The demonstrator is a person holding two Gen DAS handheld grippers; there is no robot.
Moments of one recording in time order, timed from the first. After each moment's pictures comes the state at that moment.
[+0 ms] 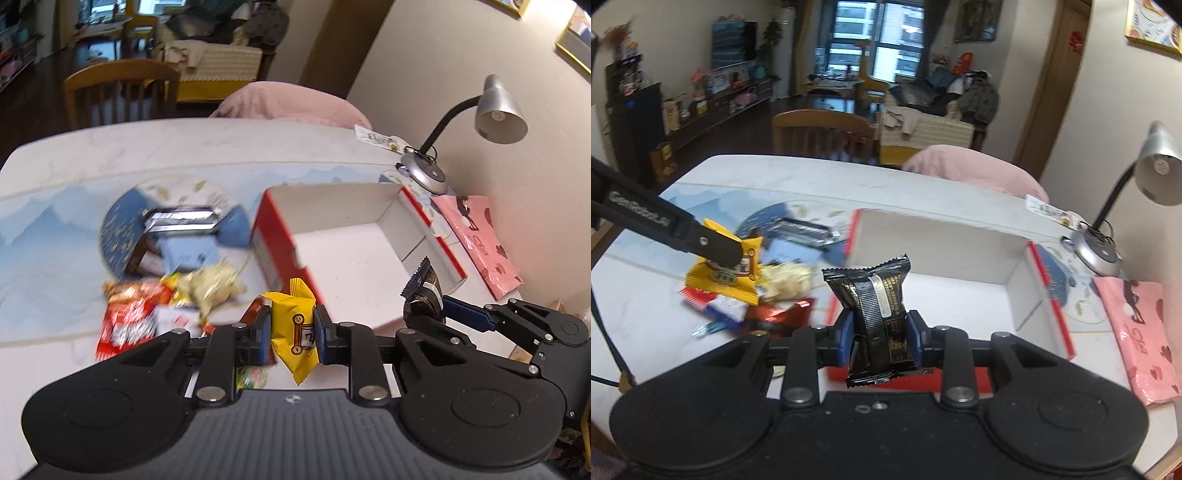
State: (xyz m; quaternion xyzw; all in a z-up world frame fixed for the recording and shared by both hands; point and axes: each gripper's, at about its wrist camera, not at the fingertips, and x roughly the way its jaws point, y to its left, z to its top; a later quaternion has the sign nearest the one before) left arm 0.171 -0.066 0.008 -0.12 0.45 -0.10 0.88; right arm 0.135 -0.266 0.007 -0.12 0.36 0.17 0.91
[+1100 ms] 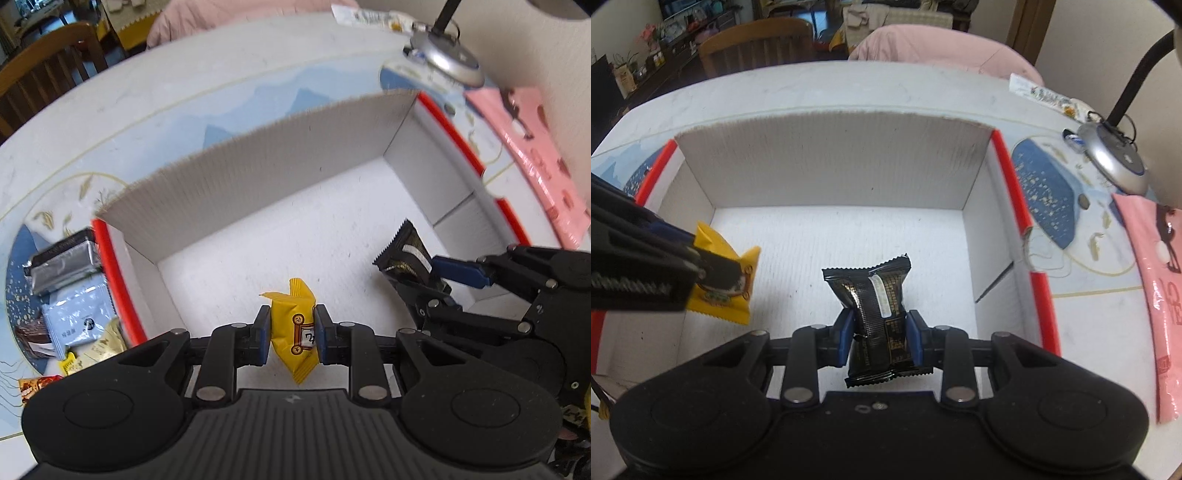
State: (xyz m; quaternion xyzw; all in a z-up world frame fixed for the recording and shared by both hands) left arm 0.350 -0.214 -0.095 0.01 0.60 -0.09 0.79; right arm 0.288 -0.339 -0.094 -0.10 0.52 0.15 0.84
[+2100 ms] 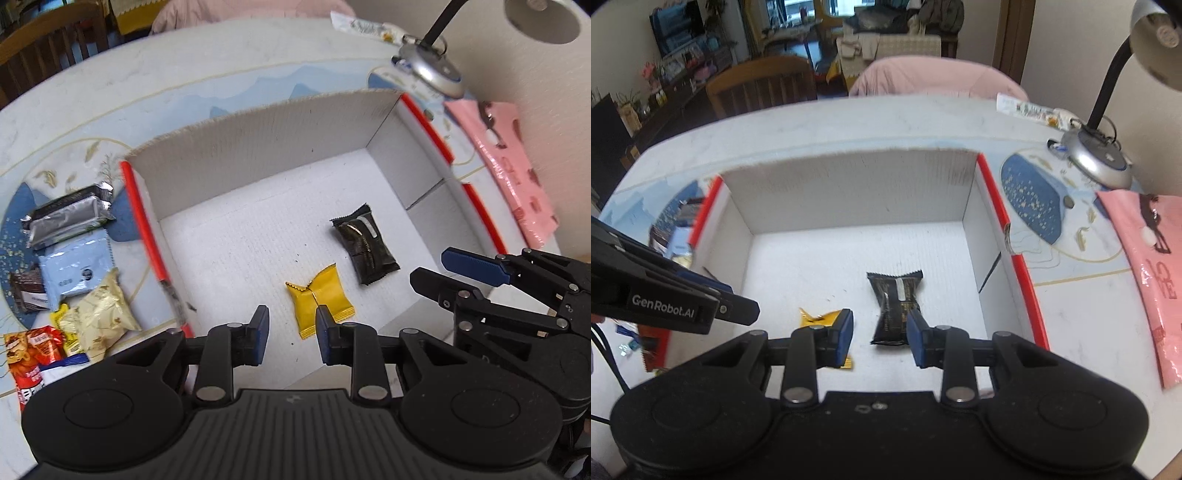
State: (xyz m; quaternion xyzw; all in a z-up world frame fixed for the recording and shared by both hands) left arm 0.305 -0.182 -0.068 -0.05 0.59 -0.12 0.79; right arm 0.240 -0.344 -0.036 -0.04 0.47 0.15 0.87
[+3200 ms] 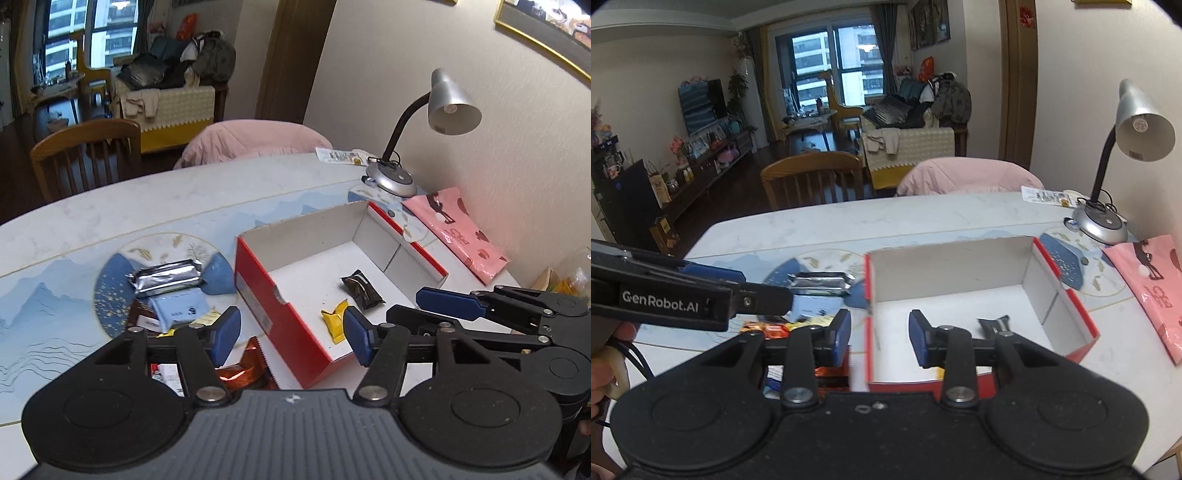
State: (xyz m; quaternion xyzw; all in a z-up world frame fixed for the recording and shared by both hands) left arm 0.155 -0.061 0.035 -0.05 0.39 -0.15 0.91; right arm 0.112 -0.243 0.043 0.00 0.33 0.17 0.93
